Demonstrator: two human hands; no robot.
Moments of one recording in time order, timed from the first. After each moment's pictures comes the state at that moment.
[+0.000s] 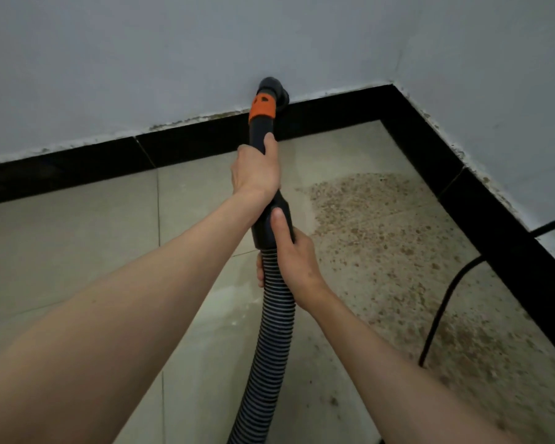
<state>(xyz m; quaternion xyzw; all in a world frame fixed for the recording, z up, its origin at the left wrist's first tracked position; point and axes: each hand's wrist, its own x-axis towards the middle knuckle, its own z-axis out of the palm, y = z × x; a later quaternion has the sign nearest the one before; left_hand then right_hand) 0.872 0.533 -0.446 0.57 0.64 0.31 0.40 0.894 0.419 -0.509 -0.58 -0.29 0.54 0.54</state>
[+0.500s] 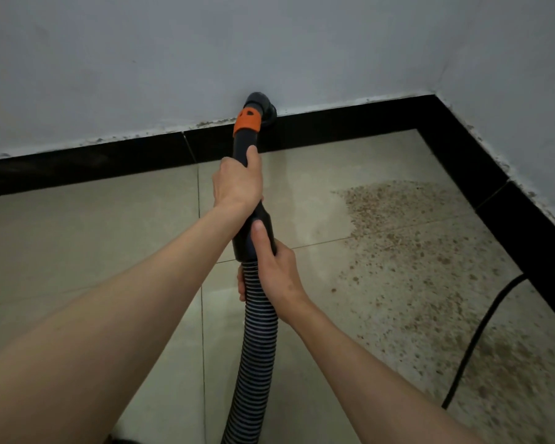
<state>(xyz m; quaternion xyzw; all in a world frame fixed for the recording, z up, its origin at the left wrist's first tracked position) 0.774 0.539 -0.442 0.56 0.68 0.31 0.35 0.807 0.426 -0.503 -0.54 -0.31 0.60 0.51</state>
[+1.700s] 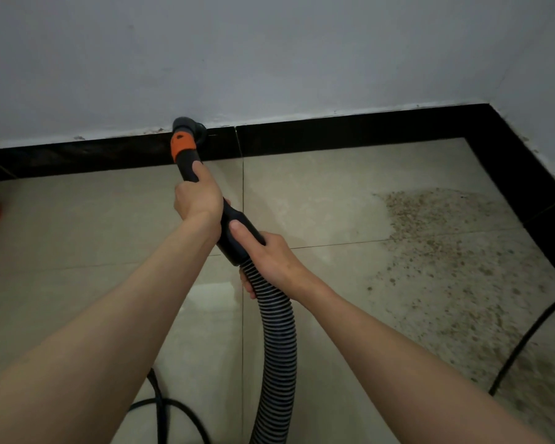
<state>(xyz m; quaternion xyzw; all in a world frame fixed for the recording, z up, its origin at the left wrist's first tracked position) 0.666 0.525 -0.443 0.30 0.75 0.45 0.37 0.761 0.442 -0.487 -0.52 -0.45 0.64 0.33</state>
